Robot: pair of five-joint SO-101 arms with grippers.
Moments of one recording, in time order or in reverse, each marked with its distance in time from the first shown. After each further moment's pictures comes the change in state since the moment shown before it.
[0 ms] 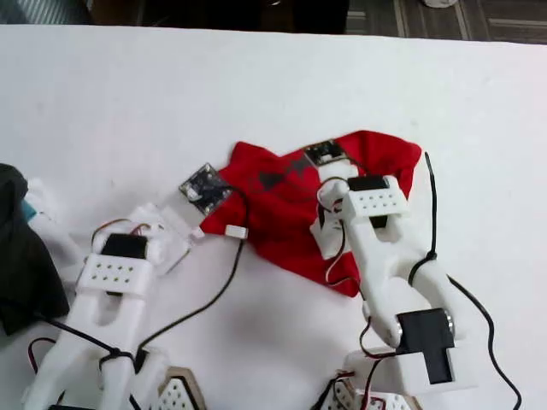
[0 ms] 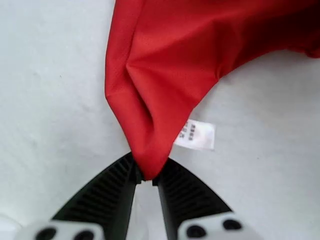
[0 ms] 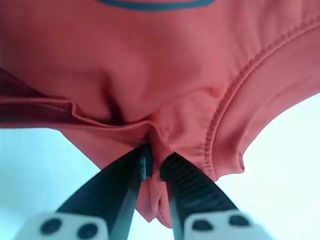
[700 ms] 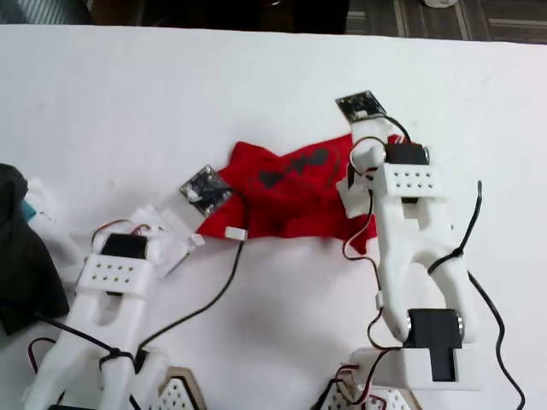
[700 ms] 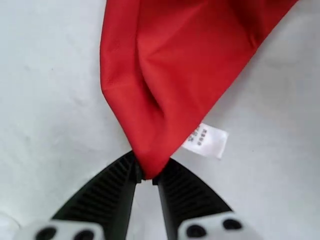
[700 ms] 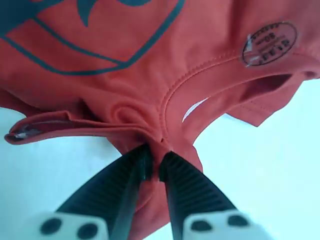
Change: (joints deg) left arm 0.0 0.0 0.0 1.6 0.0; right arm 7.9 0.2 -16.3 4.3 3.9
